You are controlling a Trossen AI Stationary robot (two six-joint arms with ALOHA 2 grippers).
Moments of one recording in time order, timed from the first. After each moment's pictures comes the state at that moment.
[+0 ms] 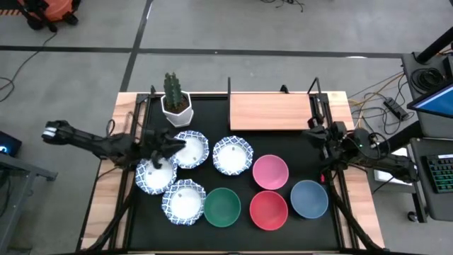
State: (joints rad) left arm -0.23 0.60 0.31 0.42 -0.35 -0.59; right arm -0.29 0.08 0.07 0.49 -0.23 0.32
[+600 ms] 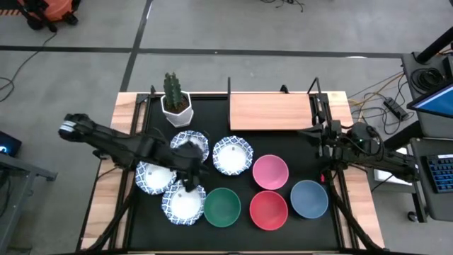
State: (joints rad) left arm -0.28 1.31 1.09 -0.57 -0.14 -0.57; right arm -0.29 0.11 0.25 0.04 -0.18 0.15
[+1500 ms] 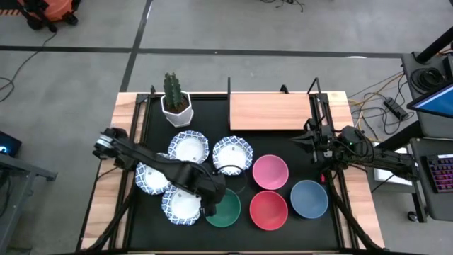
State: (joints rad) left arm -0.40 1.81 1.56 -0.98 -0.07 -0.59; right arm -0.26 0.11 0.13 0.11 -0.24 0.21
